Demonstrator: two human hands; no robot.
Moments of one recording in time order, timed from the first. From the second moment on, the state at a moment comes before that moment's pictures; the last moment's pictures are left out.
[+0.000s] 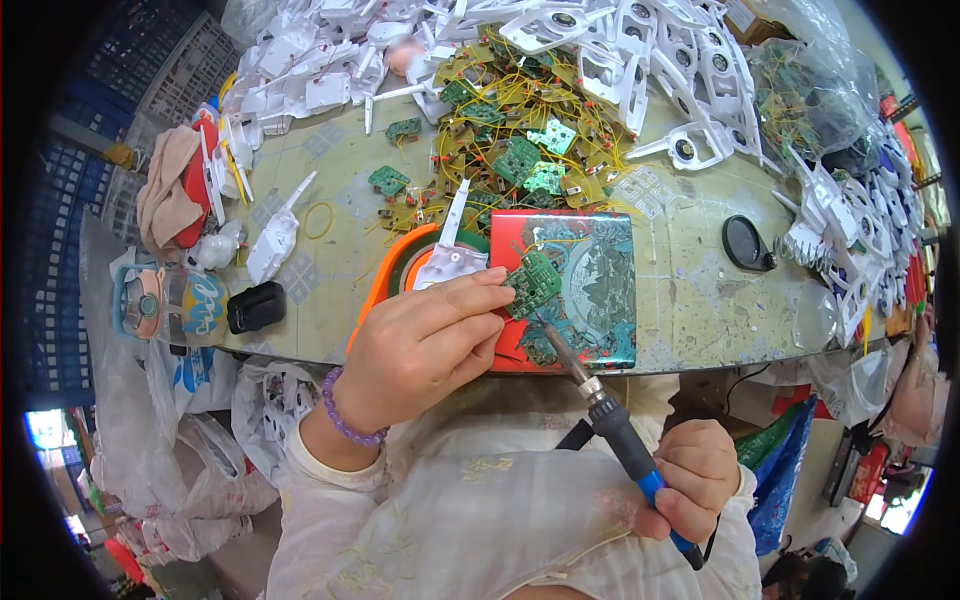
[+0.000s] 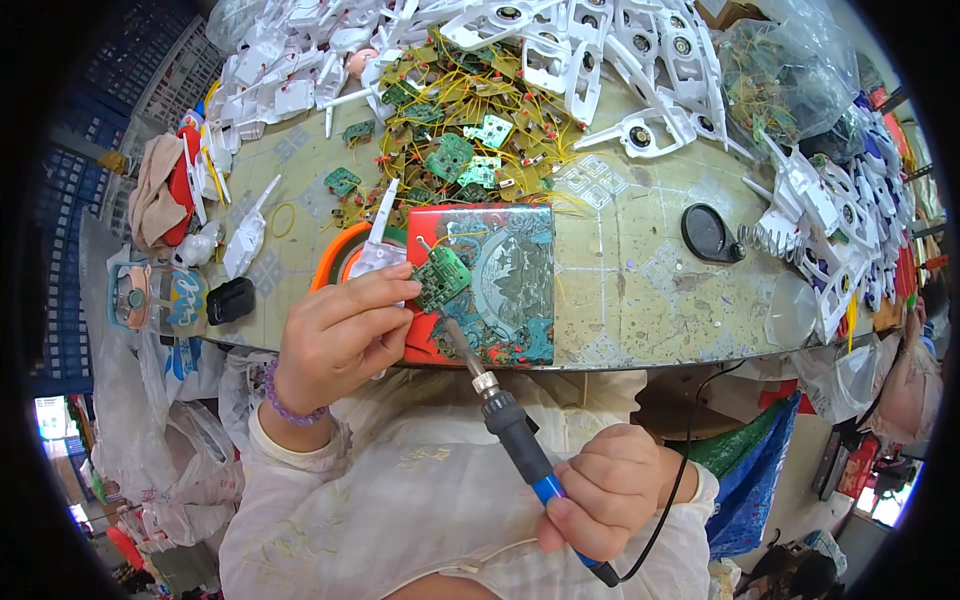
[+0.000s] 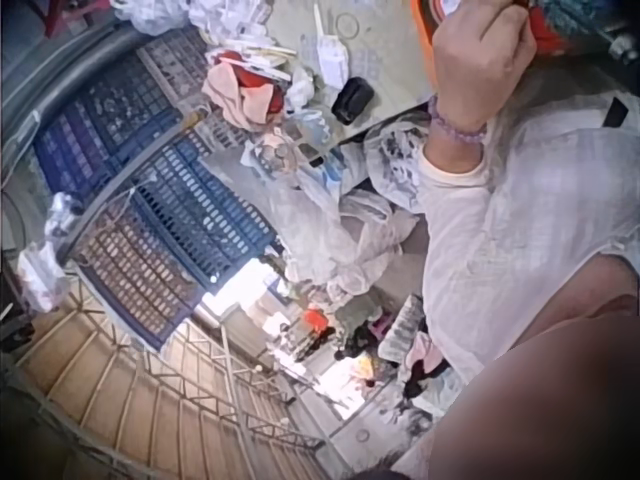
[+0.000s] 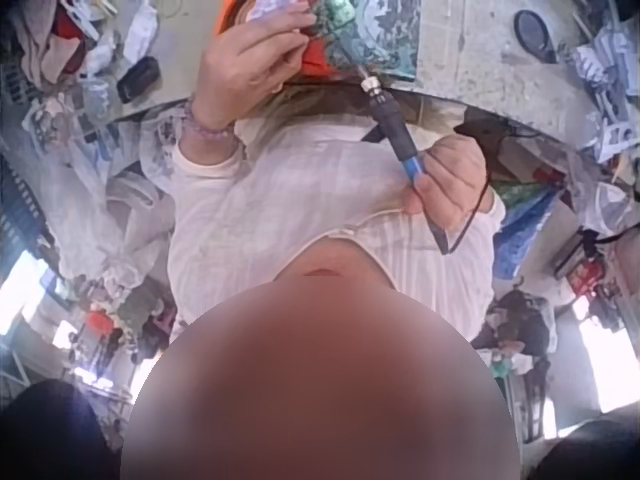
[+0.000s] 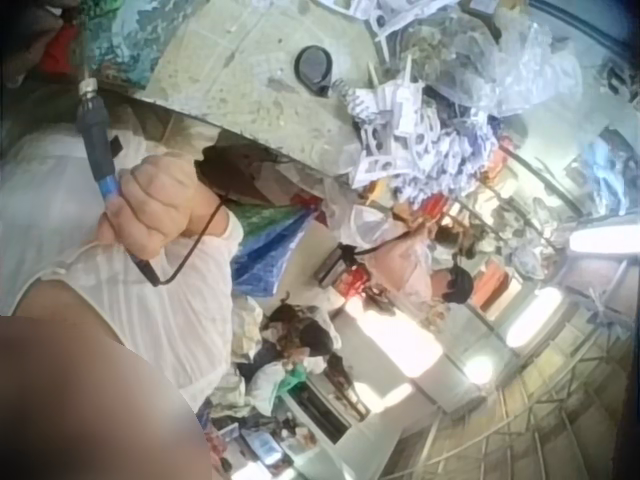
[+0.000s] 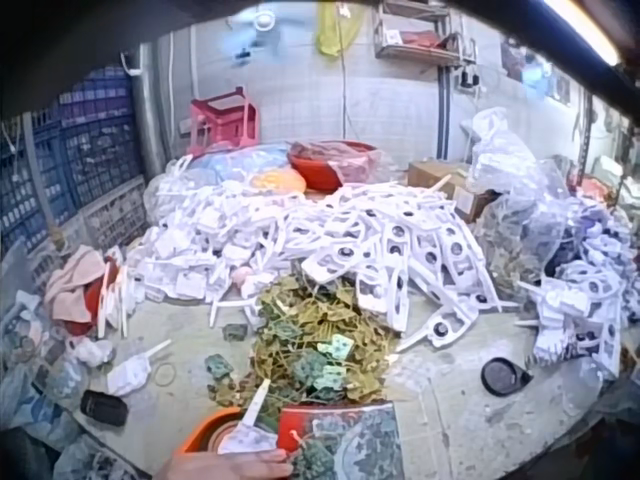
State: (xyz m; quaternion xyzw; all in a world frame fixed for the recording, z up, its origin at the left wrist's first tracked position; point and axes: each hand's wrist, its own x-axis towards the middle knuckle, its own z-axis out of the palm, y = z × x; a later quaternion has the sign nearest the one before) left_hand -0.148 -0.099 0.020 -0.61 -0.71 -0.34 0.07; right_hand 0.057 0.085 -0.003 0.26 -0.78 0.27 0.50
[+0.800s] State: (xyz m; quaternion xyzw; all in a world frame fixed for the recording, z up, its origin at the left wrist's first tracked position) left_hand -0.143 -0.124 0.030 -0.66 -0.69 -0.23 0.18; right_hand 0.068 0.094 -0.011 0.17 -0.76 0.25 0.57
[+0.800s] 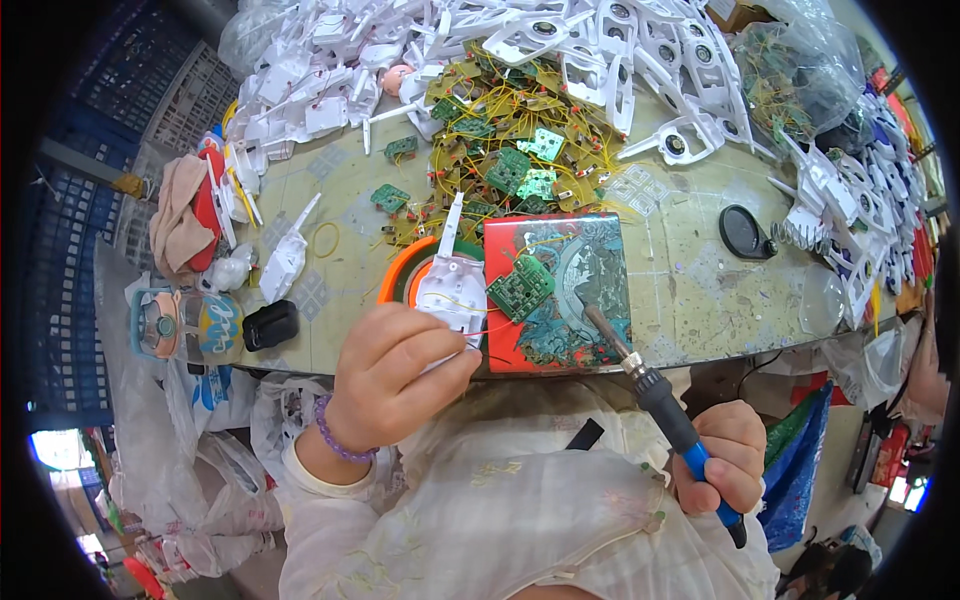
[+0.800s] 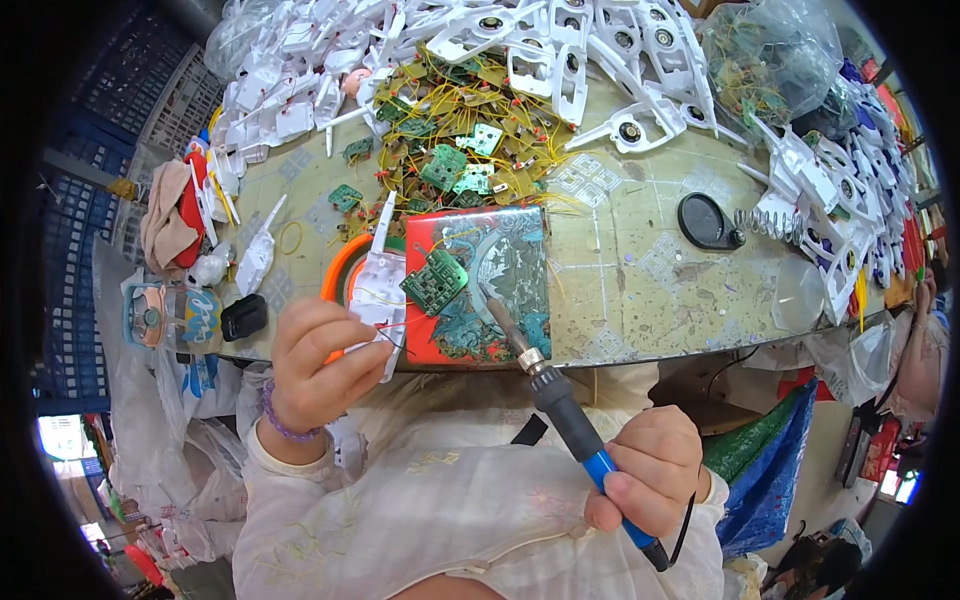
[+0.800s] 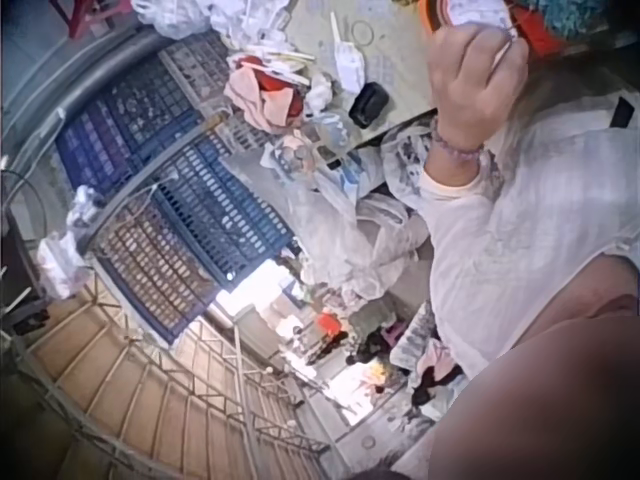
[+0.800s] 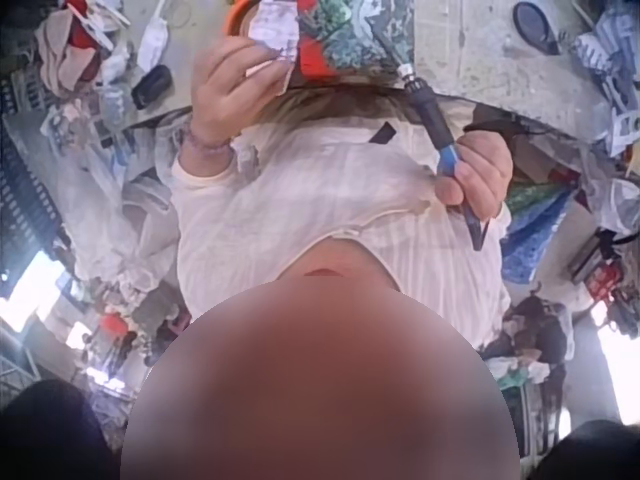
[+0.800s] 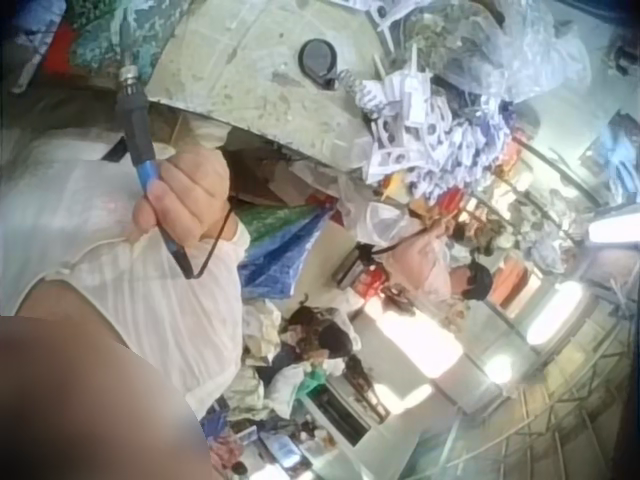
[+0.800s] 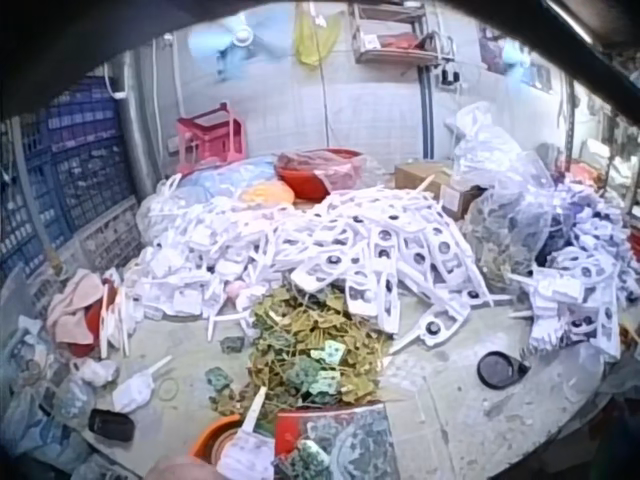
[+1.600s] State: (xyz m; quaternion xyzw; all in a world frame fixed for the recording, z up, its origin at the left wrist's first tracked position) left_hand -0.145 -0.113 0.024 -0.64 -0.67 -0.38 0.02; right_hand 0.069 0.095 -0.018 0.16 -0.75 0.27 0.59
